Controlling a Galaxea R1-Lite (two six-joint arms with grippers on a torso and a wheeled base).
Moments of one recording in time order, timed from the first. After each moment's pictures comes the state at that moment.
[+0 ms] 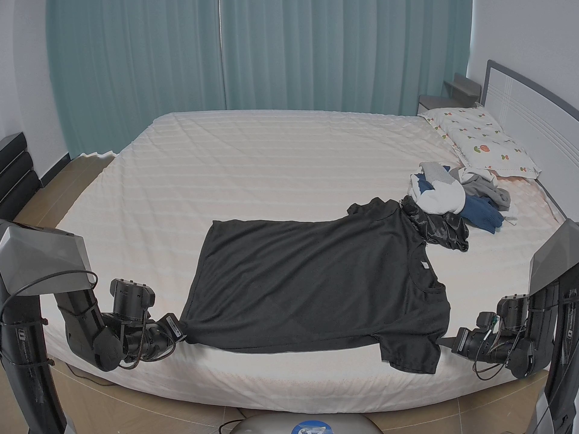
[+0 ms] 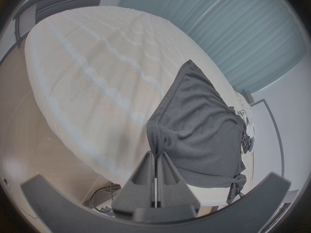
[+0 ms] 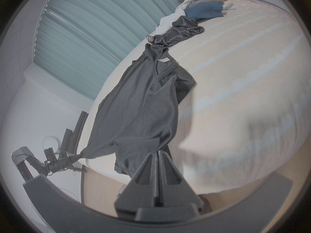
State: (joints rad) left arm -0.17 2.21 -0.43 -0.96 -0.07 -0.80; right arm -0.05 2.40 -0.13 -1.55 0.46 0.47
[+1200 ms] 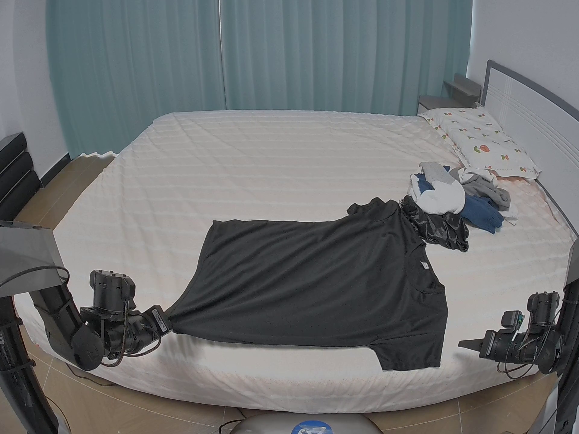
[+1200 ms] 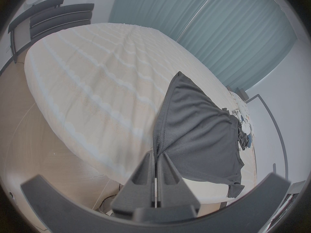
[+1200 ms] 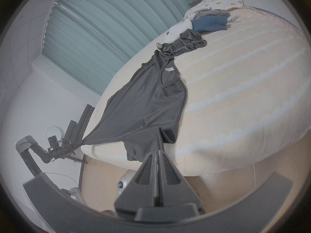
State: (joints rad) left arm -0.13 2.06 -0.36 -0.95 -0.06 -0.69; right arm -0.22 2.18 -0.02 -1.37 0.62 0.24
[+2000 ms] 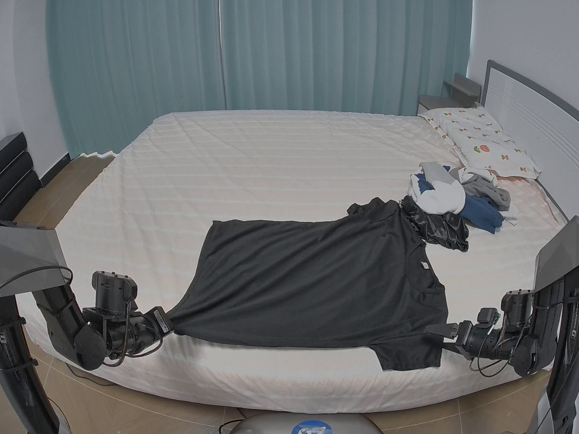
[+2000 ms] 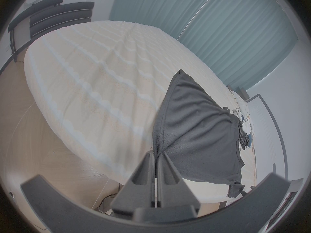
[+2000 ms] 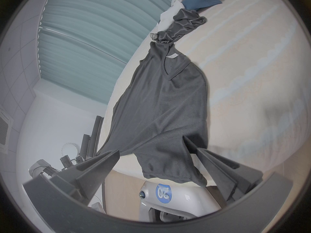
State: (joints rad) left arm -0.13 2.08 -0.37 -0.95 -0.07 -0.69; right arm -0.06 2.36 -0.13 -1.55 0.61 0.60
